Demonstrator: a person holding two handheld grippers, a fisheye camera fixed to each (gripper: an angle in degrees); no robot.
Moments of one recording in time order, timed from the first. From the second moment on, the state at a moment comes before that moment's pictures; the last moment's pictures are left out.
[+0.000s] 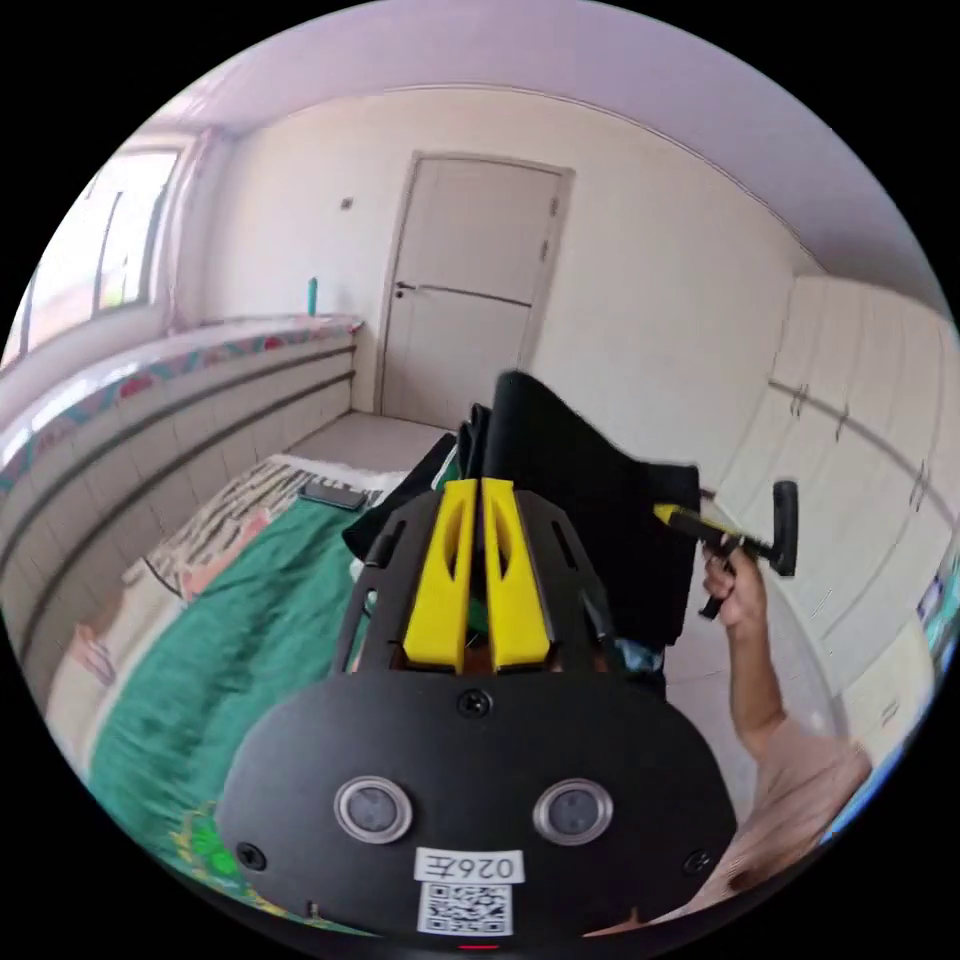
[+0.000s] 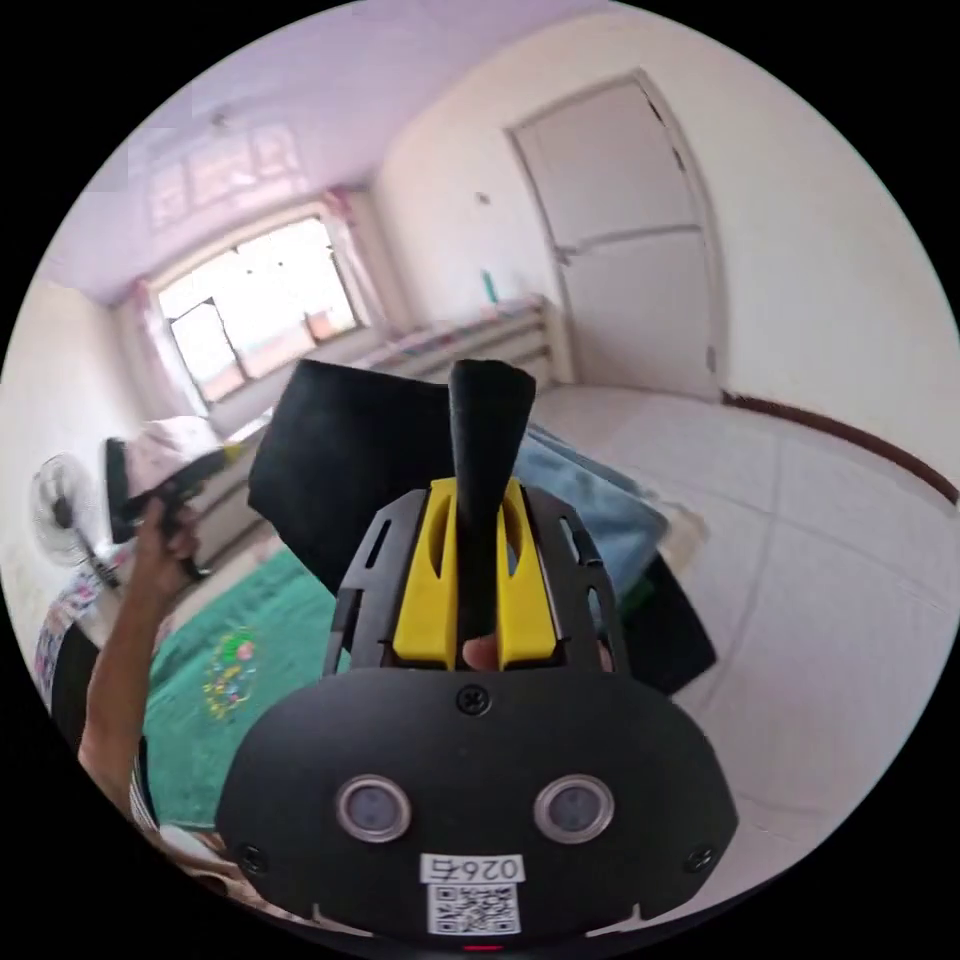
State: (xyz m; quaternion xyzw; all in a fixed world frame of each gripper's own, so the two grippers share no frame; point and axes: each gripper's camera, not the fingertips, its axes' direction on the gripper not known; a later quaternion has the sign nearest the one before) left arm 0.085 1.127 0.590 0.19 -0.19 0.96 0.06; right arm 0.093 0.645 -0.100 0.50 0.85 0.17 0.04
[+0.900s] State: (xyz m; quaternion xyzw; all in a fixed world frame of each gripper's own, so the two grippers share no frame) left arm -0.179 1.021 0.417 0.35 -0.29 0.88 -0.14; right arm 0.487 0.695 -0.143 0.30 0.95 -0.02 -0.09
